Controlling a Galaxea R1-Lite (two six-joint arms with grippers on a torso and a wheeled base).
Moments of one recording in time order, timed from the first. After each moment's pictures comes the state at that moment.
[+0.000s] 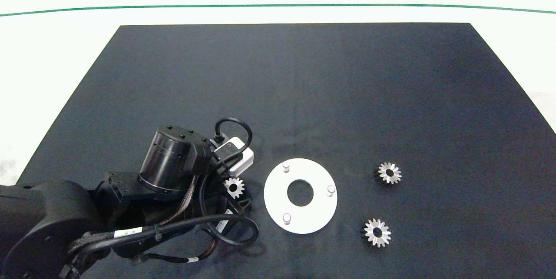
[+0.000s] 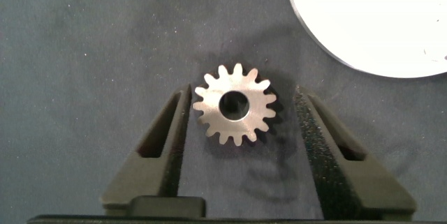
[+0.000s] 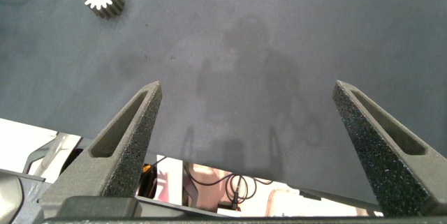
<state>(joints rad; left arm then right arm) -0.69 1.62 -0.77 -0.23 0.21 0.29 0.10 0.22 -0.50 0.53 0.02 -0.16</state>
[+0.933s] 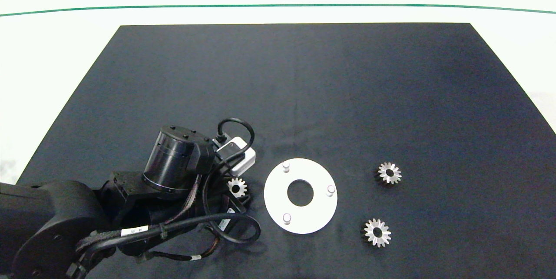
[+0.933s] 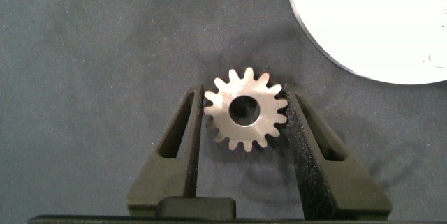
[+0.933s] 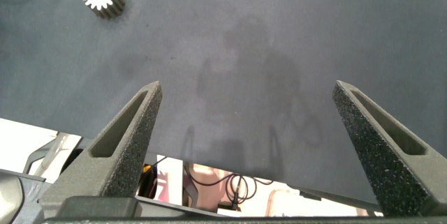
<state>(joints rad) -0.69 1.64 -0.77 -0.25 0.21 0.30 0.10 0.22 -0.50 0.53 0.02 -0.16</state>
